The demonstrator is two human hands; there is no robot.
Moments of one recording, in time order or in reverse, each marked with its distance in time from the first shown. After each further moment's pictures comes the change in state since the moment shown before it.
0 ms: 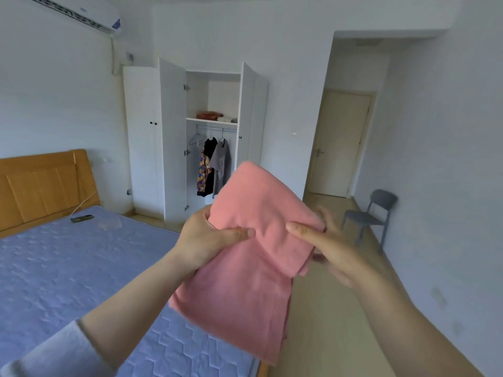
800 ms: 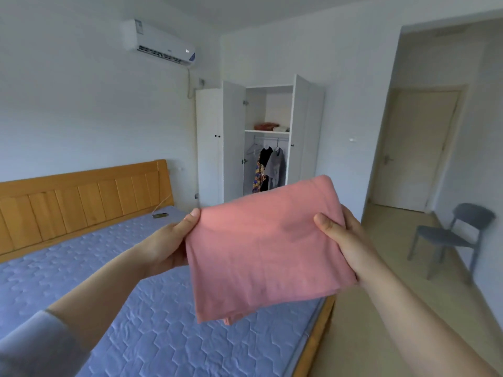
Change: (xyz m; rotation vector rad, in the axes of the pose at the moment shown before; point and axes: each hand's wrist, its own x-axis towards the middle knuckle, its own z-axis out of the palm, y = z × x) left_hand -0.083 0.015 -0.063 -0.130 0.004 -0.362; right_hand -0.028 0.003 -0.030 0.153 -0.126 -0.299
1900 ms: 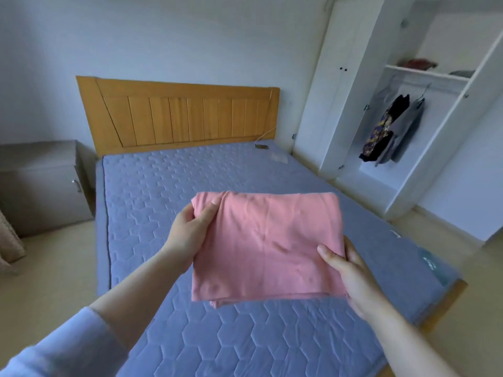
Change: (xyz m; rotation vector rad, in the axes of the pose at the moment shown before) left_hand -0.127 -0.179 -0.274 -0.106 0.827 0.064; right_hand -0.052 0.201 0.348 0.069 -0.363 0.379
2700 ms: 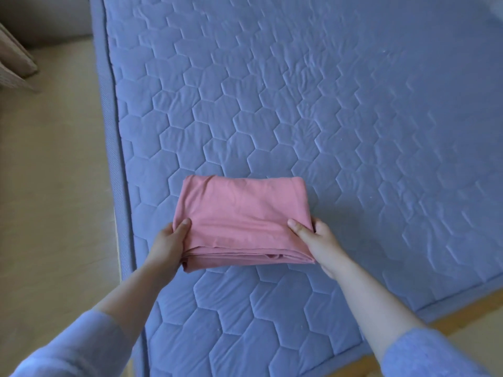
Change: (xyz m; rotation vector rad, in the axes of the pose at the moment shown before) left_hand -0.013 -0.506 -0.138 0.099 0.365 -0.761; right_hand 0.051 0.469 0.101 -0.276 -0.270 0.600
